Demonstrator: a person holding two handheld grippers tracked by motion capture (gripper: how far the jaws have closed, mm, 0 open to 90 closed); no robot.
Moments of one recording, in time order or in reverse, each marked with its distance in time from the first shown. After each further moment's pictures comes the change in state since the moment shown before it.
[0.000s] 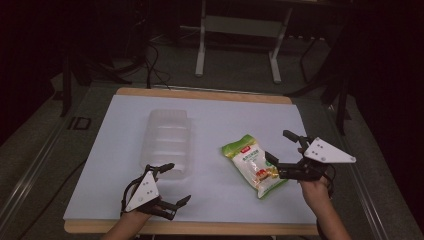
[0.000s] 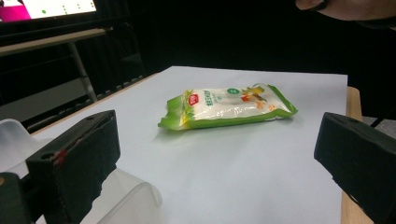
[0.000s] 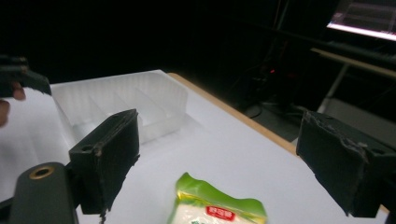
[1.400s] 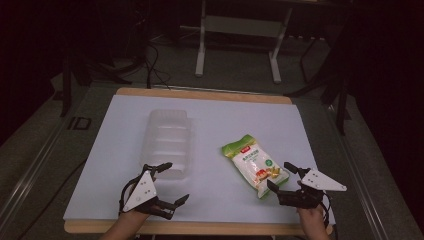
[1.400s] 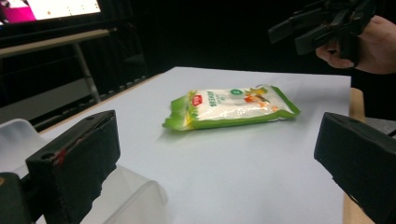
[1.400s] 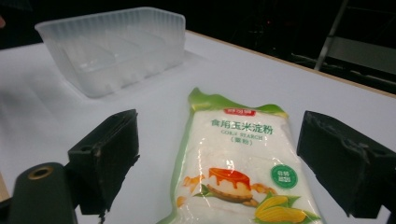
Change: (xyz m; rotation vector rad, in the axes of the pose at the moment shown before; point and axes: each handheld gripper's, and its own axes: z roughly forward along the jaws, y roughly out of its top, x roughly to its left) left arm 0.002 0.001 -0.004 0.001 0.006 -0.003; right arm 0.024 -0.094 -0.020 0.121 -0.044 0.145
